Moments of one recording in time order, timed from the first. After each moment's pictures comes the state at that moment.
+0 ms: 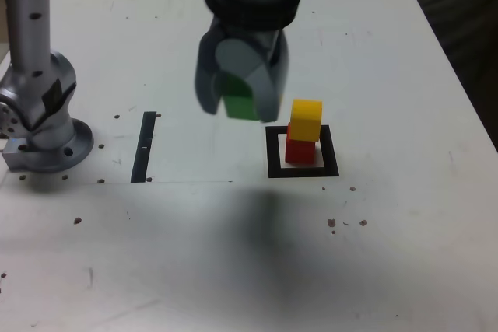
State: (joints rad) arm -0.30 1.90 -1.74 1.60 0.05 -0.09
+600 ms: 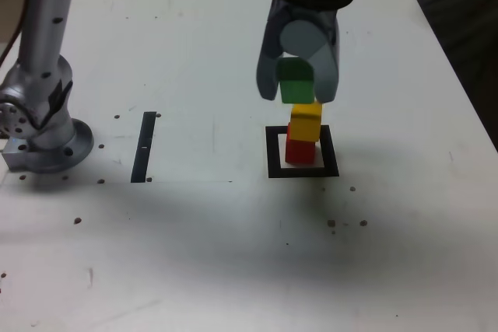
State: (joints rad) arm -0.15 2.04 -1.92 1.62 0.04 0.01
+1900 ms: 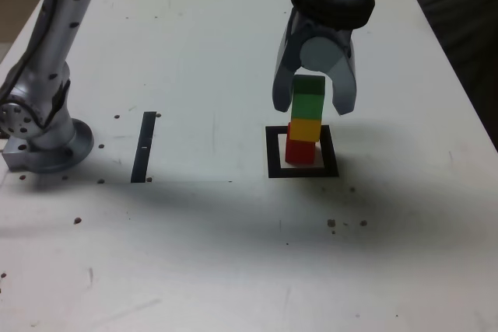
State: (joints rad) arm -0.06 2.14 -1.94 1.60 0.00 0.08
